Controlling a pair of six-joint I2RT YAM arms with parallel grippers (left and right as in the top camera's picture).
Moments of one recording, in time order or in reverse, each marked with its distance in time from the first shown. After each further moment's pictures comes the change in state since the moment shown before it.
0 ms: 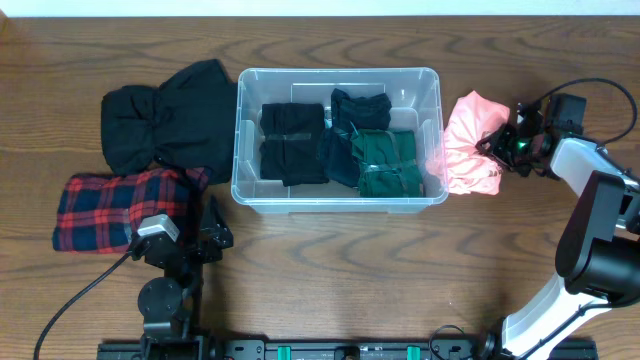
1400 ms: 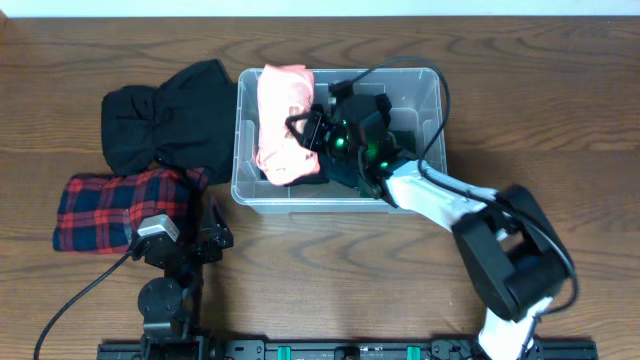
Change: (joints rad) left arm 0.000 0.000 0.000 0.000 0.000 0.000; right arm 0.877 0.003 -0.013 0.772 0.099 0.657
